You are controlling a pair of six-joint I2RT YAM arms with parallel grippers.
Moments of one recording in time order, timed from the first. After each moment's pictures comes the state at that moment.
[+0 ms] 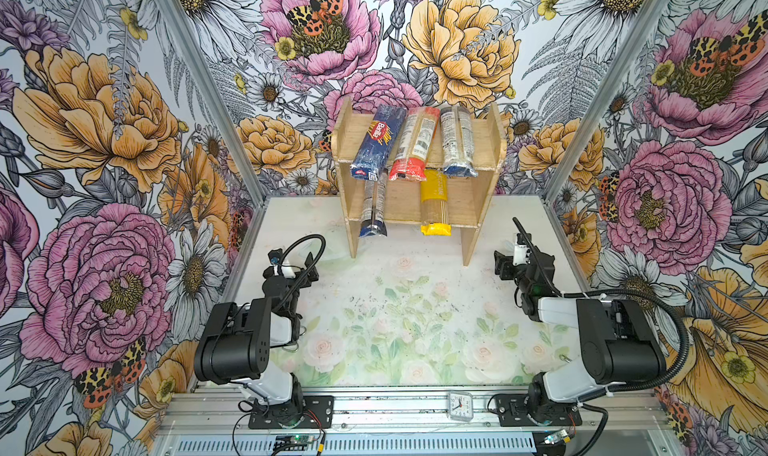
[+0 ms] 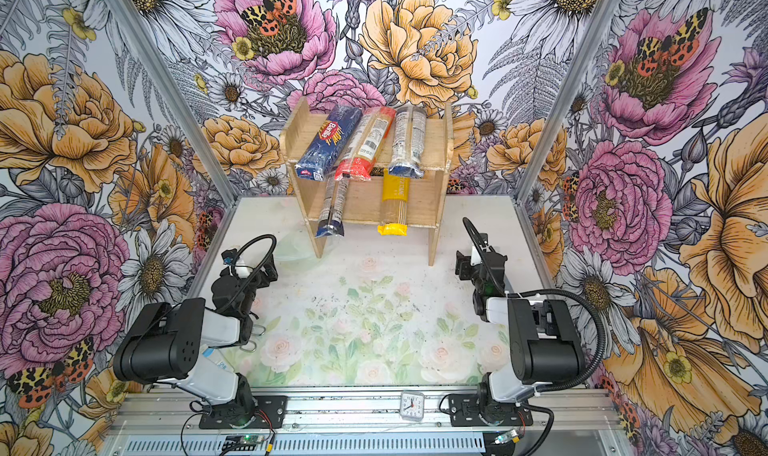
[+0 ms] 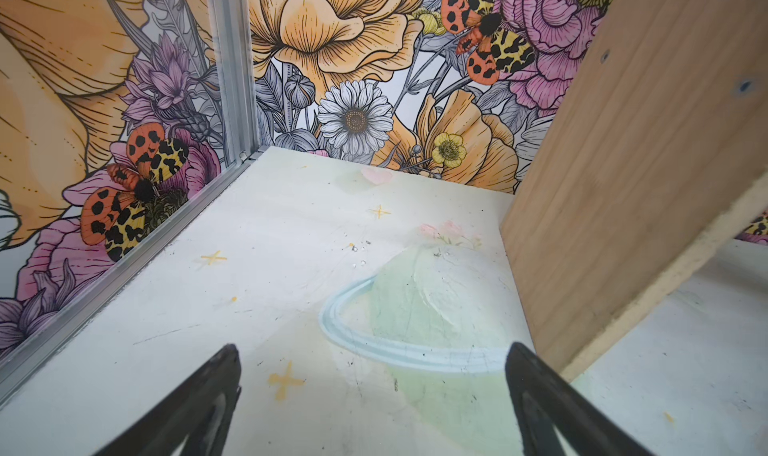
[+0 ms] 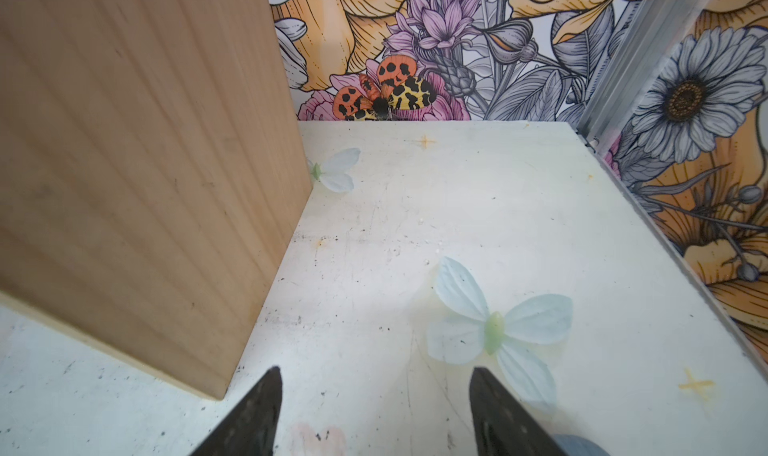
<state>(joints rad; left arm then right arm) 0.11 1.57 0.29 1.15 0.04 -0.15 -0.05 1.53 0.46 0.69 -0.11 -0.01</state>
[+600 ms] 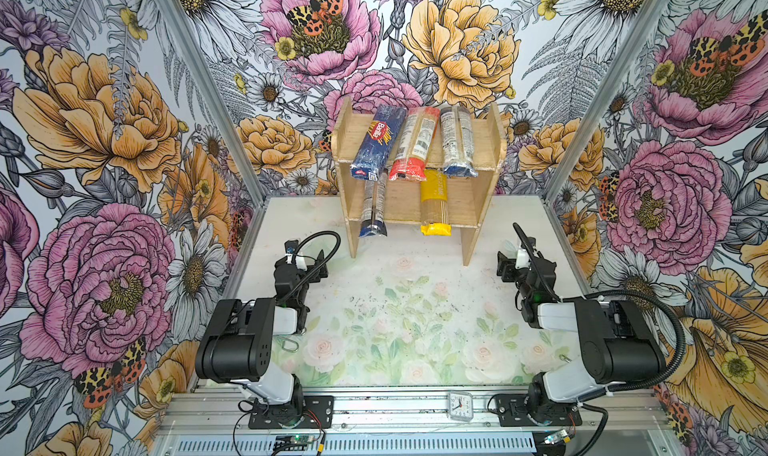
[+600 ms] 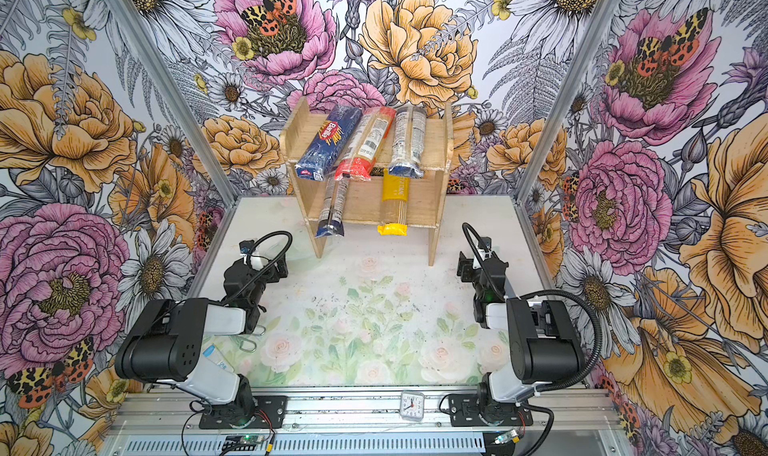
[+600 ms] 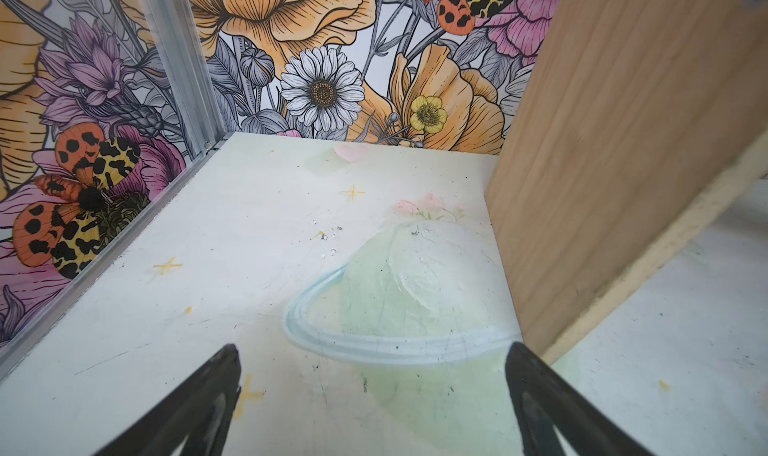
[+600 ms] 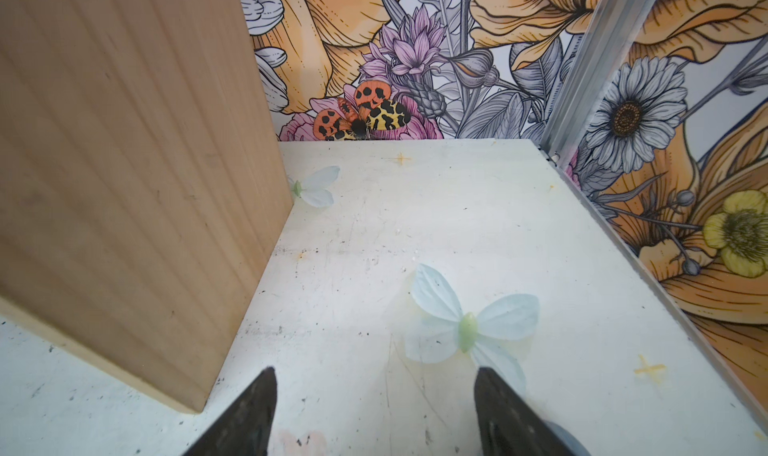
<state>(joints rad) 0.02 1.56 0.37 0.98 -0.02 -0.07 -0.05 1.53 0.41 0.81 -0.05 0.00</state>
